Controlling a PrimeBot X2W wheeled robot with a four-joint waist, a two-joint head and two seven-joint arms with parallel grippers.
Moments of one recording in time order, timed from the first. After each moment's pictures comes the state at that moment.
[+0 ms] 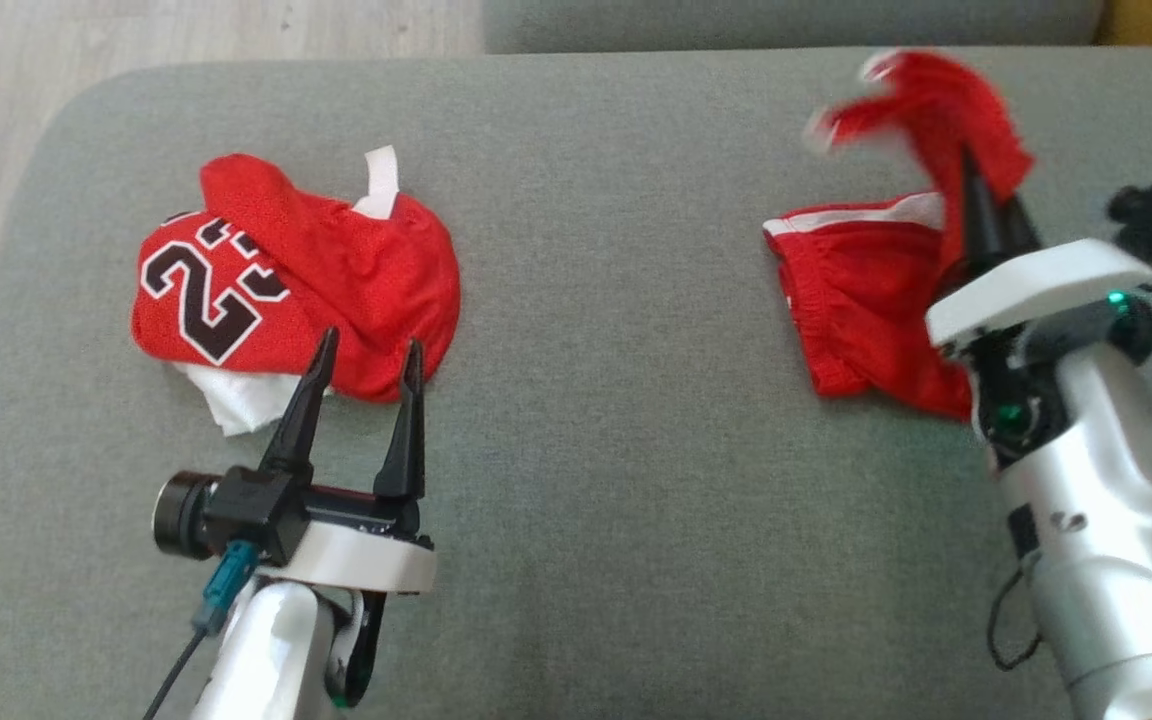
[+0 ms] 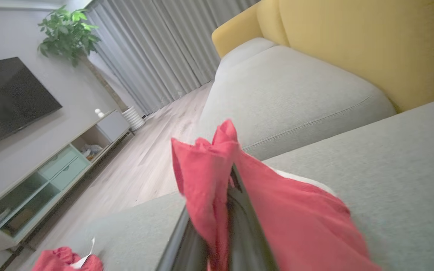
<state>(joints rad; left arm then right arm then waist) -0.21 0.05 -0.22 0.27 -0.16 -0.05 -0.26 -0.61 -0.14 0.12 0.66 0.62 0.13 -0.09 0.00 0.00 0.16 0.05</state>
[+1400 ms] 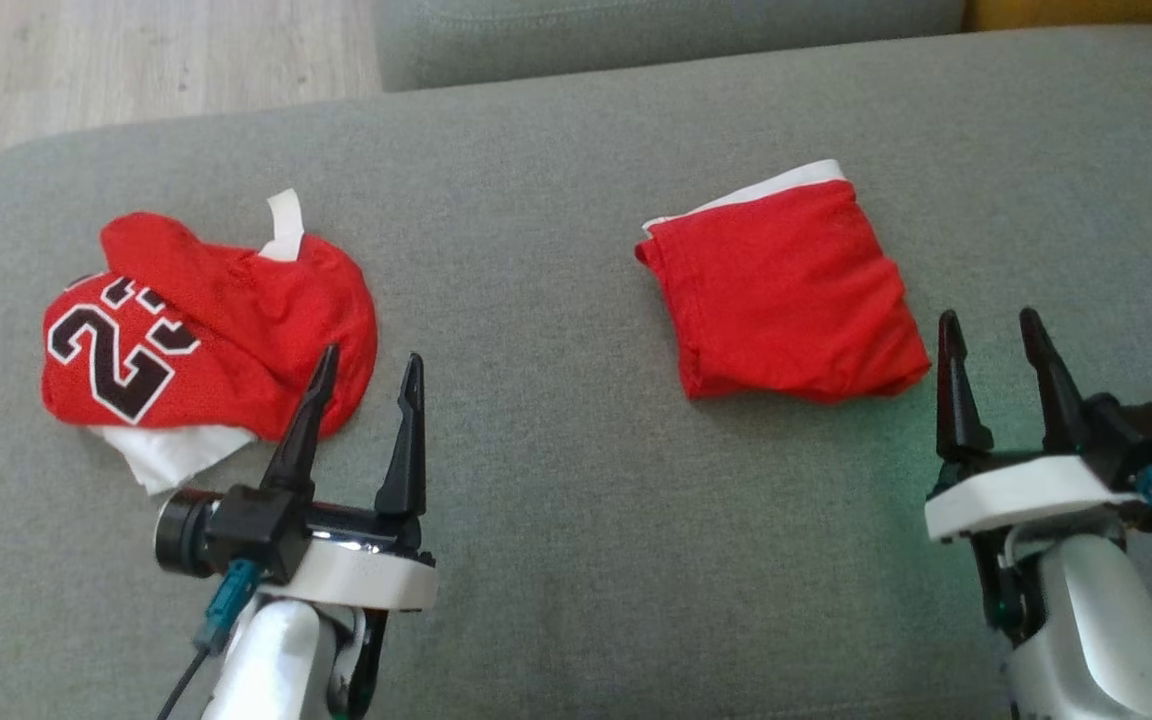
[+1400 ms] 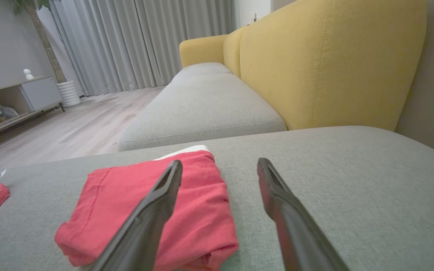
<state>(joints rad) -0.18 0.05 -0.23 0.25 -0.16 -0.04 -0.26 -0.23 -0.06 -0.03 0.41 0.12 0.13 -0.25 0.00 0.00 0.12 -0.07</state>
